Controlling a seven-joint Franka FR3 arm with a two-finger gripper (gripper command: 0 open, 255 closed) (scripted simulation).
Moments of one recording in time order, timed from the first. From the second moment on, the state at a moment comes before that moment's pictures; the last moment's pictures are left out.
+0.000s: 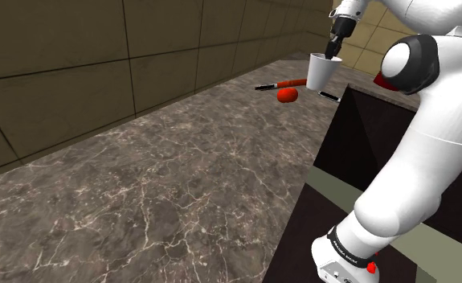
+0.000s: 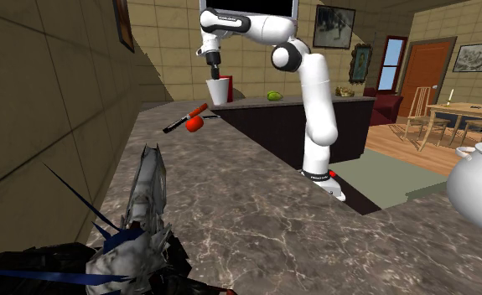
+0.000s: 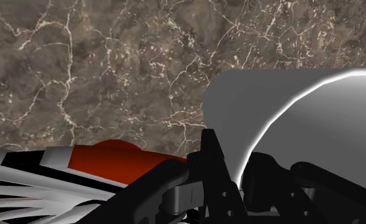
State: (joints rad) arm -0.34 0.23 -0.48 -1.19 0.20 1.19 -0.85
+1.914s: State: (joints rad) arm -0.29 0.12 -0.46 -1.71 0.15 1.62 -0.86
